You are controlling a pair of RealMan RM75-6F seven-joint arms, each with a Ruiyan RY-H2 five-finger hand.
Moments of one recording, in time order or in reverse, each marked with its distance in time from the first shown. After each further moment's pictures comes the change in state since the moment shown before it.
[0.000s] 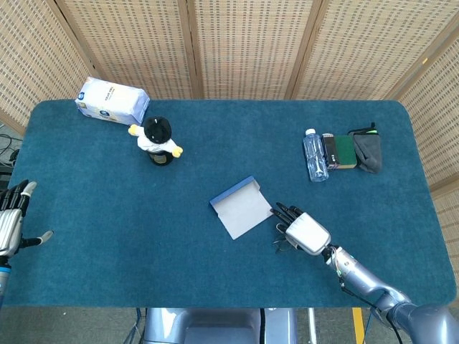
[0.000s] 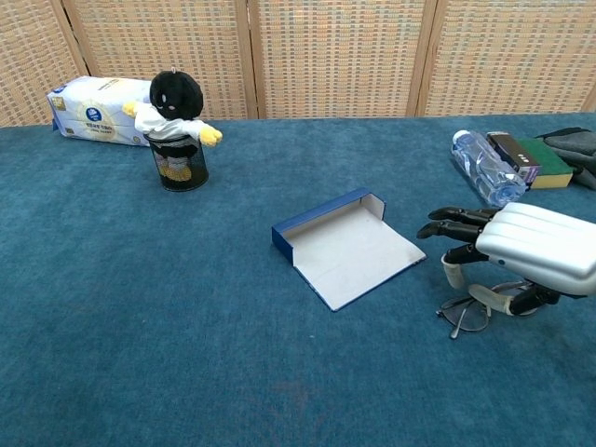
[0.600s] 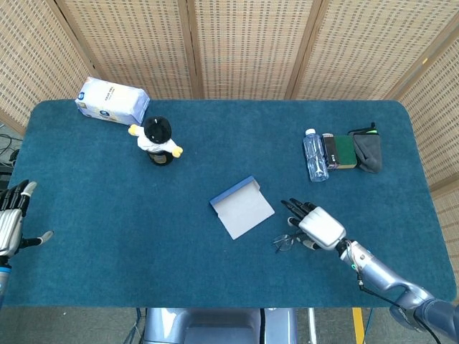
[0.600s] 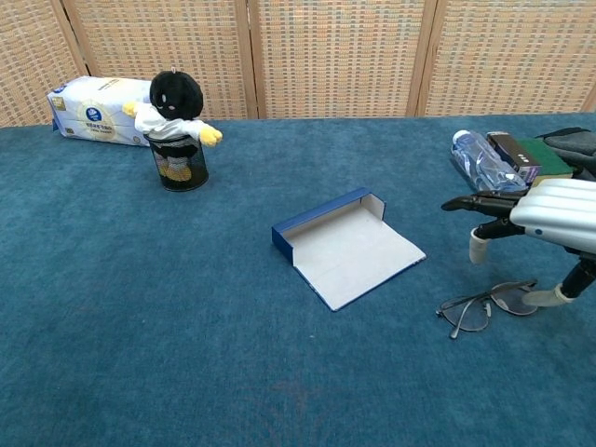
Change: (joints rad) left arm -0.002 0.000 0.001 -0.003 -0.004 -0.005 0.005; right arm 0.063 0.302 0.002 -0.422 0.083 -0.209 -0.075
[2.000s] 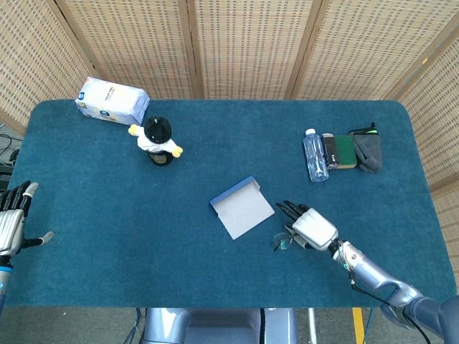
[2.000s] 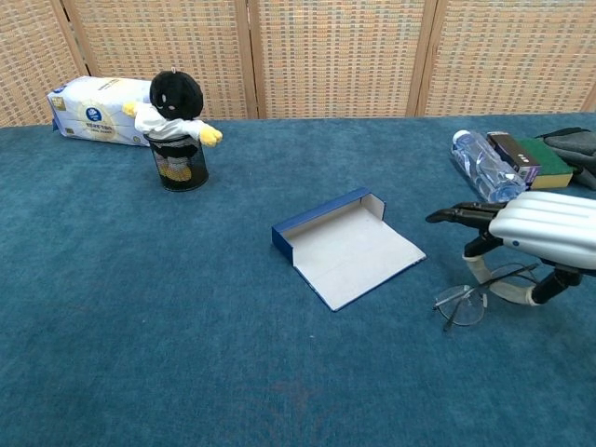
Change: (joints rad) left arm -0.004 -0.007 0.000 0.005 -0.010 -0.009 0.009; right arm 0.008 -0.078 0.009 0.077 -0.003 0.001 0.038
